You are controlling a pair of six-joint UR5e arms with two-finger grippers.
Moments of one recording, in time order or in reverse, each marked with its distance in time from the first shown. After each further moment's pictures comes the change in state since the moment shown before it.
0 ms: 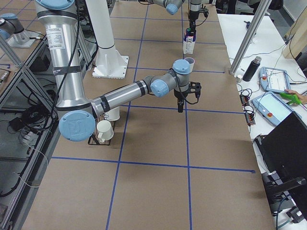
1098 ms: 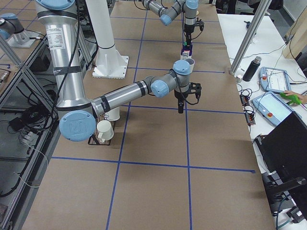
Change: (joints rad) left arm 0.095 -0.036 0.036 -0.080 0.094 -0.072; right arm -0.003 0.009 -0.025 0.004 -0.013 0.000
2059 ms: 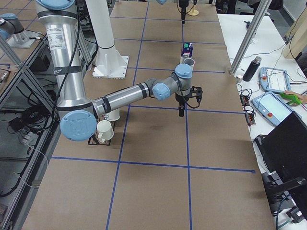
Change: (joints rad) left arm -0.428 0.652 -0.478 0.129 -0.071 0.770; right arm 0.072 -0.005 -0.054 -0.005 0.014 -0.096
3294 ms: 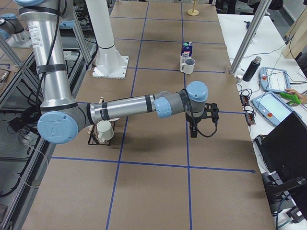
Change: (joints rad) left arm -0.197 0.129 0.140 -0.072 -0.167 0.308; right arm 0.273 0.009 -0.116 -0.049 0.185 -0.346
